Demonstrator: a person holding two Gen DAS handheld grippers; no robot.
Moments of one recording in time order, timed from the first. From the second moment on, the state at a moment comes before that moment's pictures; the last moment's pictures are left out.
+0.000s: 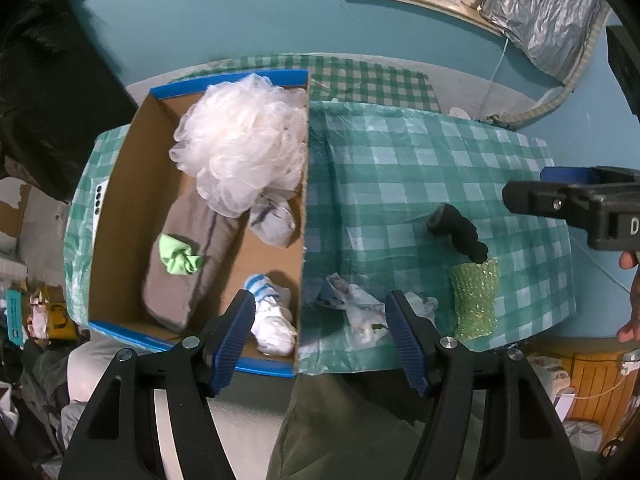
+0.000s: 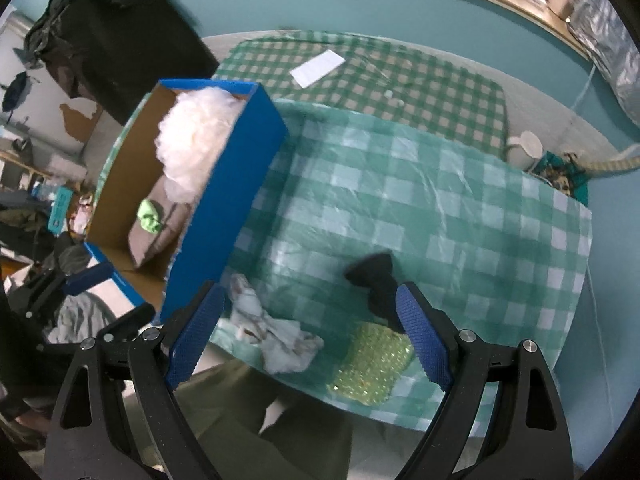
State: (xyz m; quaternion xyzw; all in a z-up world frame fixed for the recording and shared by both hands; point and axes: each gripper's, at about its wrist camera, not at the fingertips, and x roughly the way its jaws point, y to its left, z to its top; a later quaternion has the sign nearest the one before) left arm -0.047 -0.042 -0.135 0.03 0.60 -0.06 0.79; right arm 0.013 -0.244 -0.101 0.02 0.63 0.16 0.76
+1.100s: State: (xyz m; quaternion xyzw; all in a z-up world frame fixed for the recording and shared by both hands) left arm -0.058 -0.099 -0.208 -0.01 0.67 -0.02 0.74; right arm -0.041 -0.289 -0.218 0.01 0.69 0.12 0.71
